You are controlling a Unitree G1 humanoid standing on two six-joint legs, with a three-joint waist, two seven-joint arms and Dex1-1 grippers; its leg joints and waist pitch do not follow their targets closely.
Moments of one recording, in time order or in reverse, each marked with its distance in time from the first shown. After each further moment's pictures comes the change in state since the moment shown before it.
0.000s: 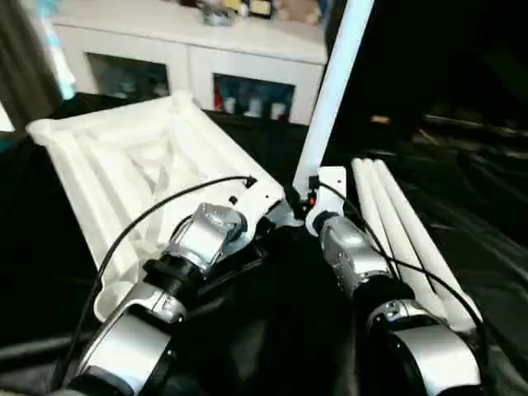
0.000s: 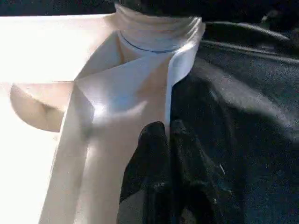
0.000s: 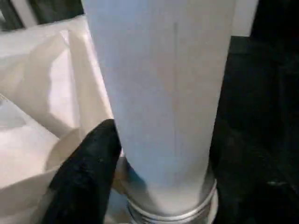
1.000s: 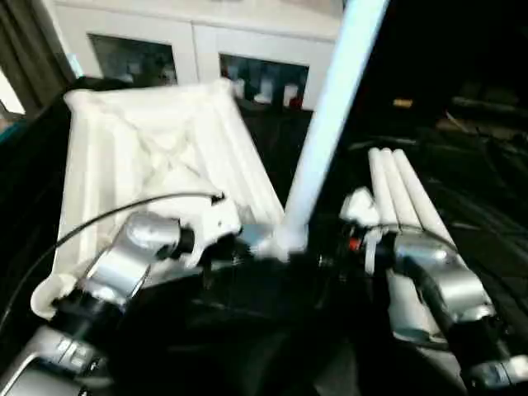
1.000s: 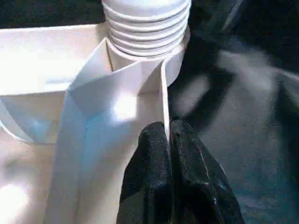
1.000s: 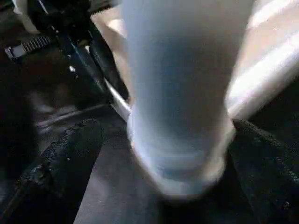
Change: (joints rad) left arm 0.280 0.361 -0.060 -0.438 -0.123 -0.253 -0.579; right arm 0.373 -0.425 0.287 -0.735 0.063 0.339 0.842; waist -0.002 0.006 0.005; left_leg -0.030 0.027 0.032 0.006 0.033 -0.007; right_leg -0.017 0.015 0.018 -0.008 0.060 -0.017
